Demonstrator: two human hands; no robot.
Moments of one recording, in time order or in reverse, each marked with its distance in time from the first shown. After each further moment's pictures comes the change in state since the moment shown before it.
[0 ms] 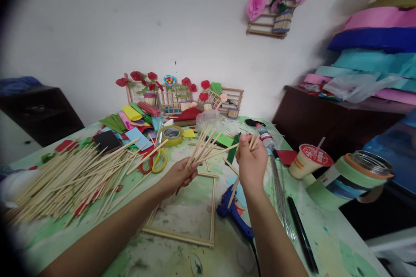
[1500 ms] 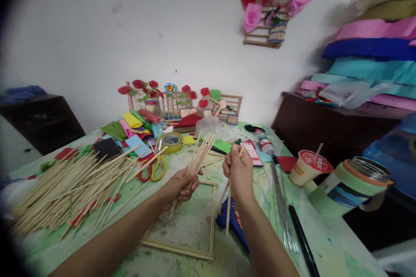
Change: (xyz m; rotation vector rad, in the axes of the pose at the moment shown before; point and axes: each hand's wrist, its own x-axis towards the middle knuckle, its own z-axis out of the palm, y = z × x) left_hand -0.005 0.003 0.003 -0.357 -0.166 -0.109; right_hand -0.010 0.002 0.014 0.284 -0.174 0.299
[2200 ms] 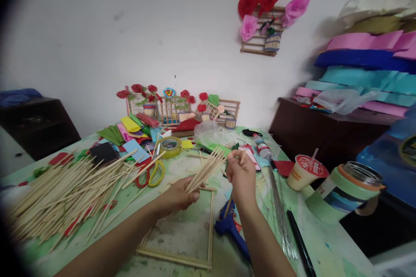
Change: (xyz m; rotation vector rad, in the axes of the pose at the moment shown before) left_hand 0.003 -0.008 -0.006 0.273 -0.065 -0.007; right_hand 0.002 -0.005 -0.009 -0.091 0.037 -0.109
